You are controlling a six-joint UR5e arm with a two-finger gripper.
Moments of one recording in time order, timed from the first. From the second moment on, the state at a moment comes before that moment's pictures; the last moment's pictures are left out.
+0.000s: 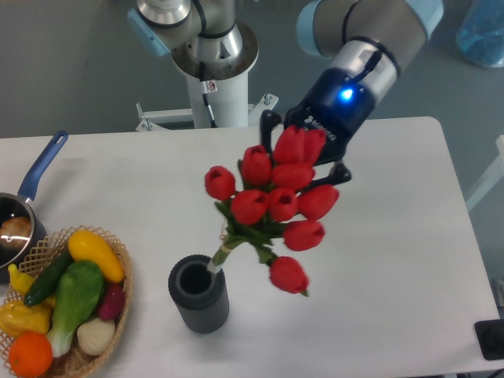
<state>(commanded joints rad) 2.76 -1.81 -1.54 -0.75 0.32 0.71</state>
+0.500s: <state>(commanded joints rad) 2.81 -1.79 -1.59 -0.75 0.50 0.85</state>
